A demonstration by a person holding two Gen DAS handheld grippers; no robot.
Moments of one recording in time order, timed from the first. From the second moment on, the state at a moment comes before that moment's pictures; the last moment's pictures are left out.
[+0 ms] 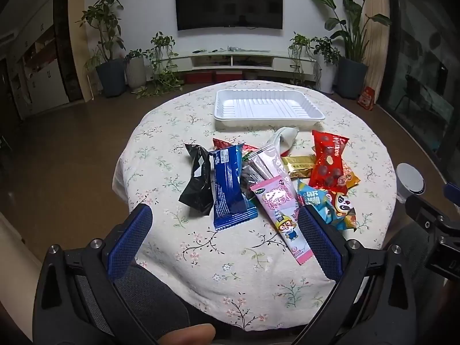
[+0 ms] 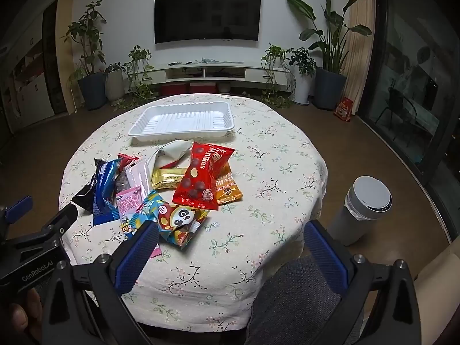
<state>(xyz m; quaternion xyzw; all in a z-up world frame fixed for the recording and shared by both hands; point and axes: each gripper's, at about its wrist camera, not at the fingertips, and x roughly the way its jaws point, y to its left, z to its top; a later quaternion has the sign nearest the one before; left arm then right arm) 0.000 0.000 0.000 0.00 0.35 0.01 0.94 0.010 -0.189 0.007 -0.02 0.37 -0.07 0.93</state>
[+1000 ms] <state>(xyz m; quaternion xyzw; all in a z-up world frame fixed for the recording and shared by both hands) 0.001 0.001 0.002 0.01 0.34 0.01 0.94 0.010 -0.188 0.006 -0.02 0.37 -0.07 0.93</state>
